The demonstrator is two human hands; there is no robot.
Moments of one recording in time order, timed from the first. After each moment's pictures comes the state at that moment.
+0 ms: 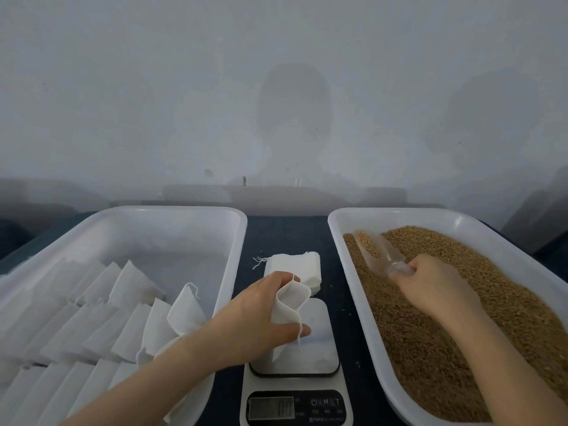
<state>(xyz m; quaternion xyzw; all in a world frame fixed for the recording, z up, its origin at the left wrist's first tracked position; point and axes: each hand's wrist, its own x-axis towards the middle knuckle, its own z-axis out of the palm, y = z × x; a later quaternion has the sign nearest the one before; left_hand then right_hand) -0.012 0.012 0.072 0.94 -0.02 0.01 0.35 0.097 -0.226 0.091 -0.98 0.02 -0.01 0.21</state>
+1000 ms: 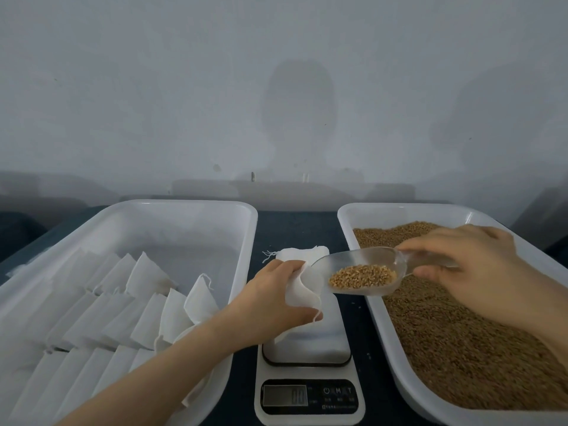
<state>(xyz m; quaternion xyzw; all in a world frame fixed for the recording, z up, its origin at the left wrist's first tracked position) 0.000 0.017 0.063 0.94 -0.01 0.05 0.35 0.059 -0.246 0.146 -0.94 -0.28 -0.12 0.13</state>
